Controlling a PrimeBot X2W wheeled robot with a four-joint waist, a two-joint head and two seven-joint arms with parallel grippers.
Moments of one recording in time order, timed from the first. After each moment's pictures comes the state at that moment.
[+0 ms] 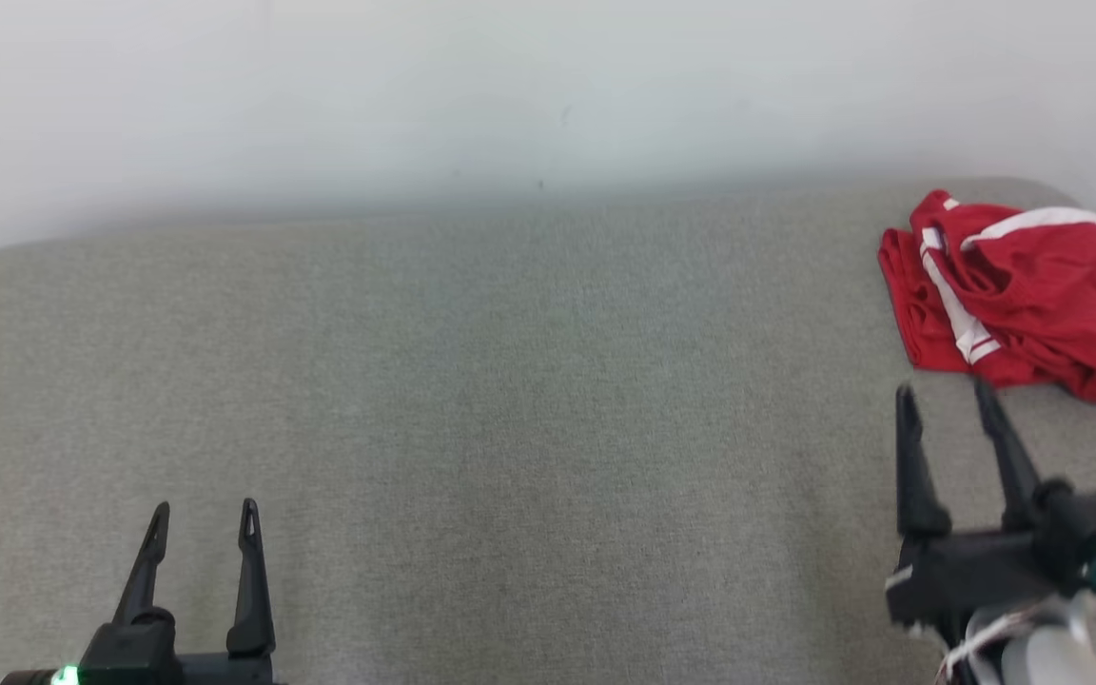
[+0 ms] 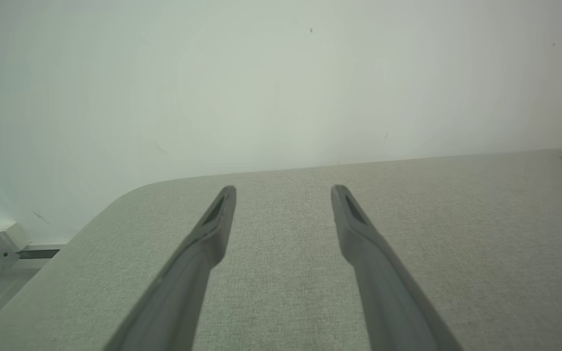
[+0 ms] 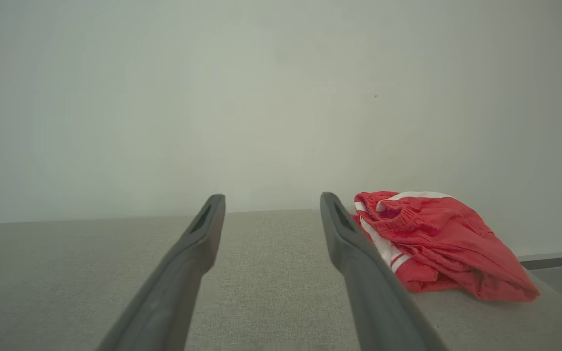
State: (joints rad) left arm -0.04 0.26 -0.16 0.08 -0.24 0.14 -0.24; right arm -0.19 -0.14 -0.10 0.16 0.13 0.13 -0.20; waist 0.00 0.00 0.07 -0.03
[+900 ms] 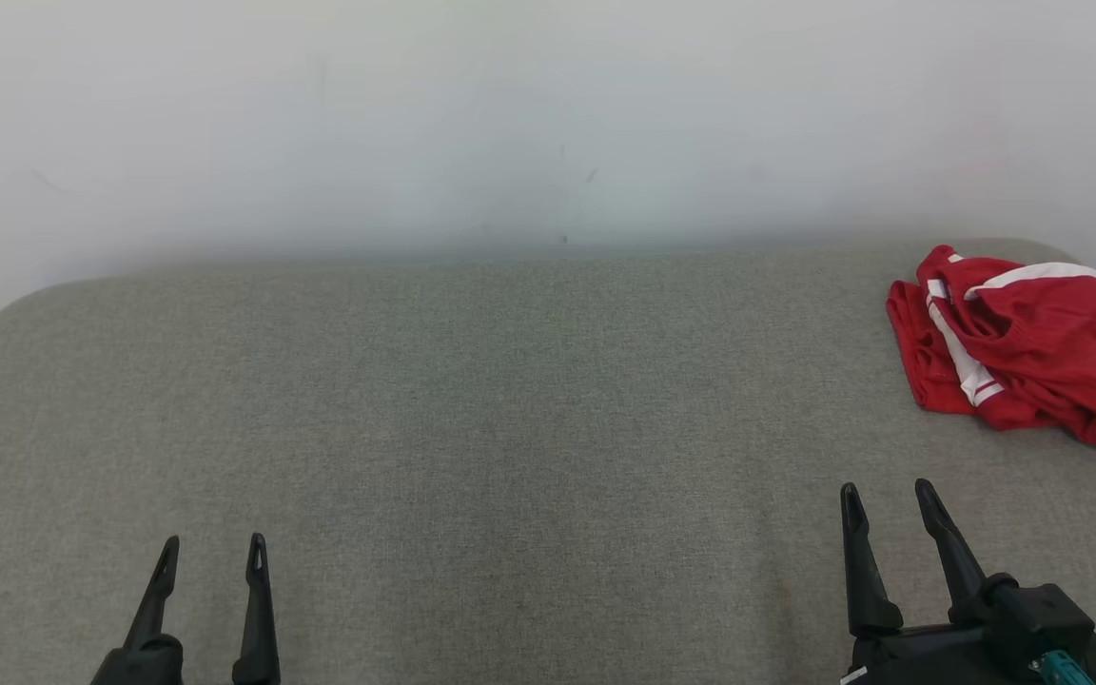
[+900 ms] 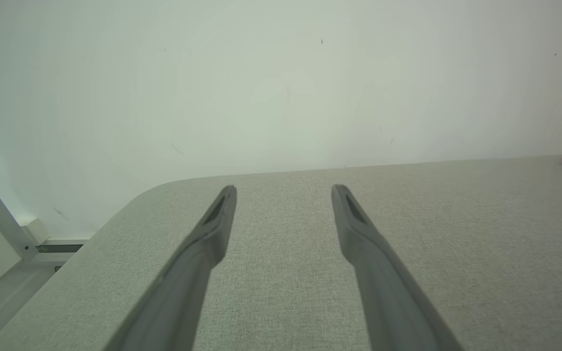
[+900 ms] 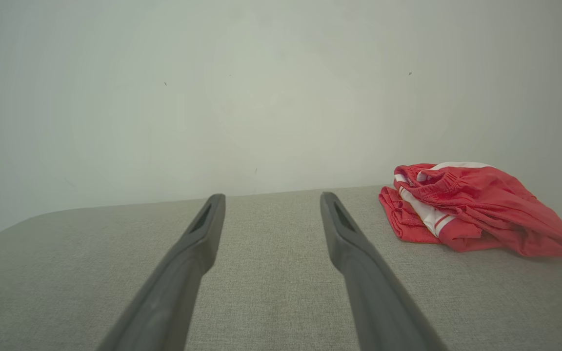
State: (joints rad) left arm 0.01 0.27 -0.18 0.08 -0.26 0.15 -0.23; right arm 0.02 -0.05 -0.04 0.08 0.12 0.13 -0.22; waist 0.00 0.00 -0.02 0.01
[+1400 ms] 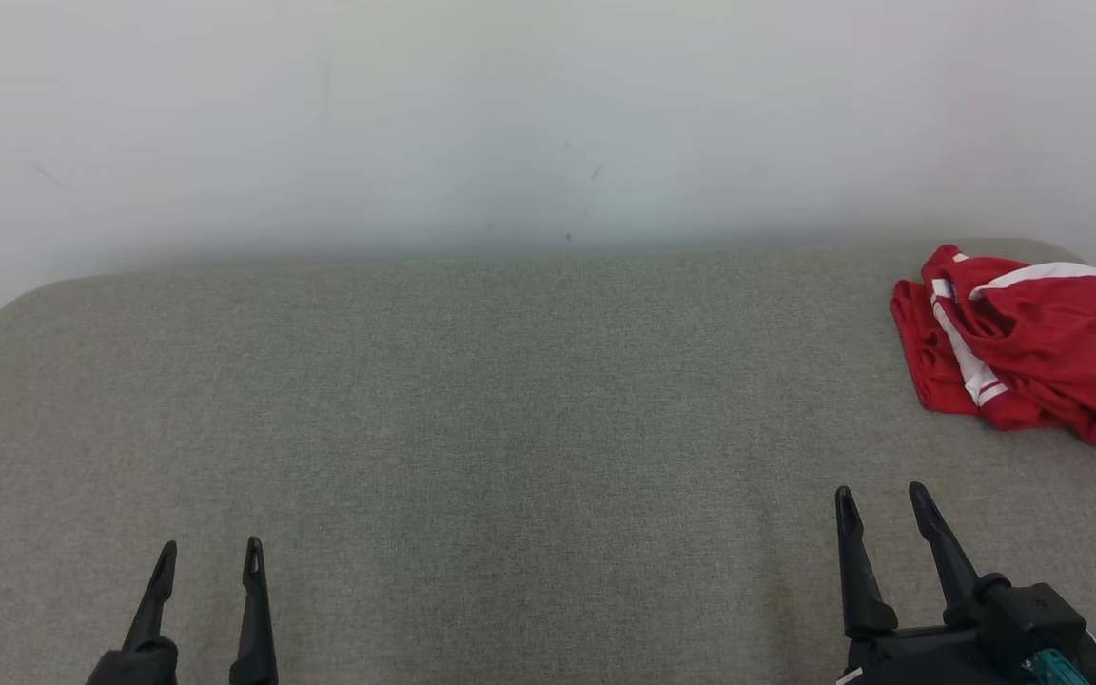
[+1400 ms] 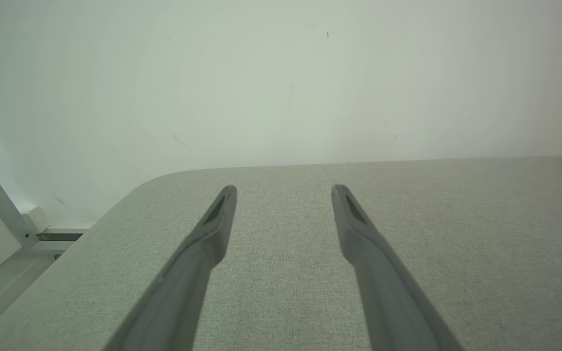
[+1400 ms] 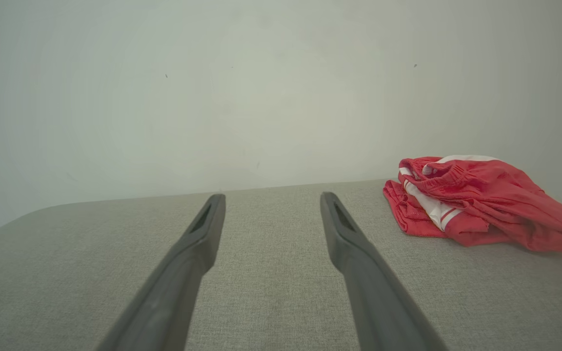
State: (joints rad) left arm 0.01 0.27 -0.18 0.09 -0.28 0.15 -0.23; right arm 0.01 -0.05 -0.04 0.10 0.12 0.13 -0.22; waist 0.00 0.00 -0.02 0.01
